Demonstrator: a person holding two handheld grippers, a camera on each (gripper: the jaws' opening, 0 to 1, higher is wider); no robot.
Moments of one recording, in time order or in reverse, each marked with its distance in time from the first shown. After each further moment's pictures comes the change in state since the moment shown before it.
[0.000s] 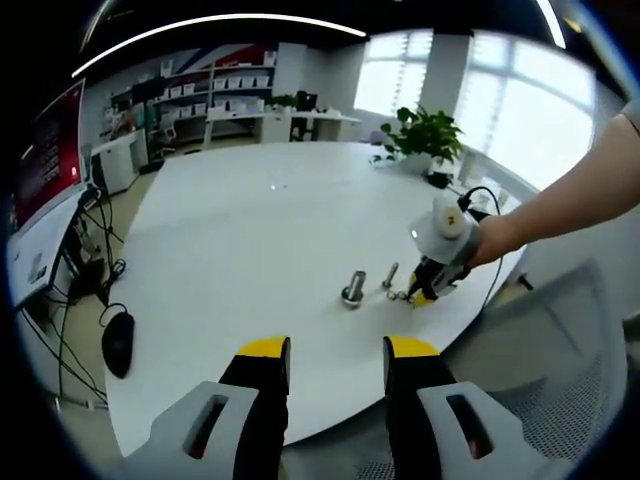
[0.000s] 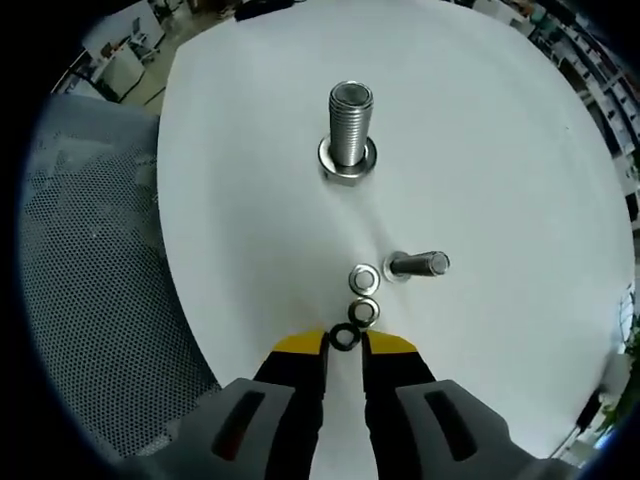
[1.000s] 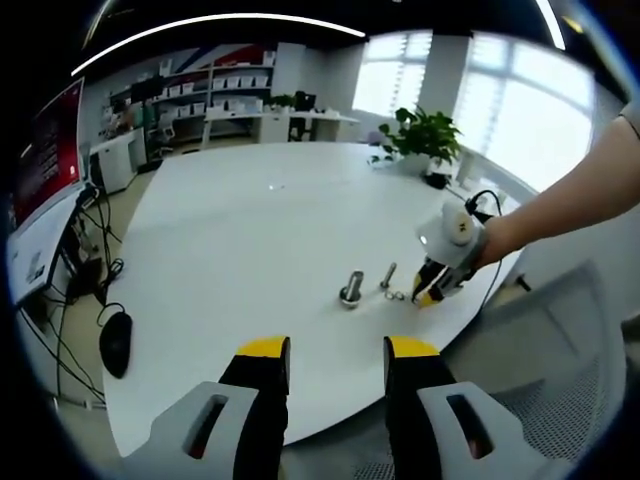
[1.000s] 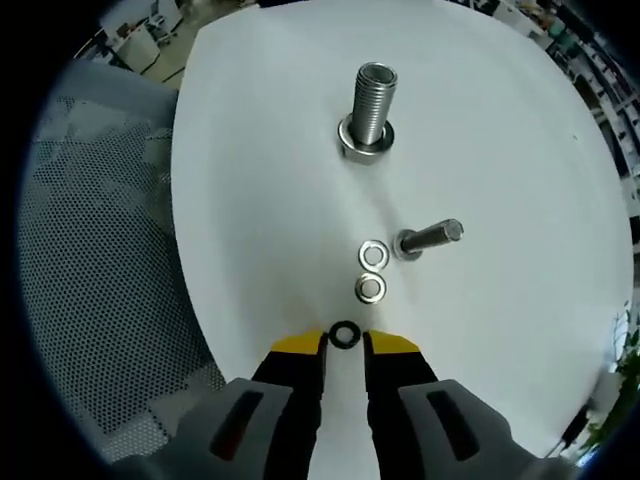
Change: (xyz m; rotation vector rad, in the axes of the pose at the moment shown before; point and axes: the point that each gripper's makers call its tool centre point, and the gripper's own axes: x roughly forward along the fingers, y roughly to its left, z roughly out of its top) left arm 0.000 -0.002 0.001 -0.004 -0.003 -0.013; right arm -0.001 0.003 -0.014 -0.108 0.047 0.005
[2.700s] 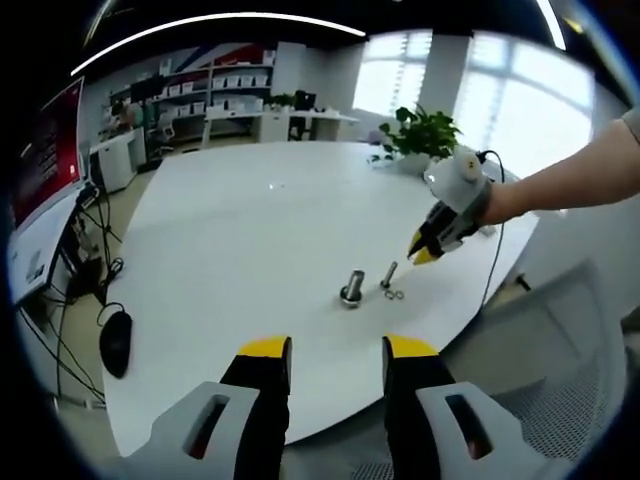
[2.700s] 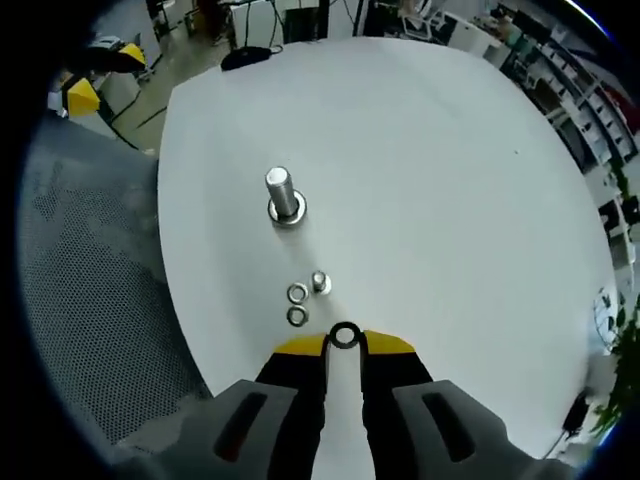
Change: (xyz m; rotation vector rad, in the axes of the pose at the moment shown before) left arm 0.001 0.002 -0.001 -0.001 0.004 0.002; right arm -0.060 -0.056 0.025 0.127 -0.199 -0.092
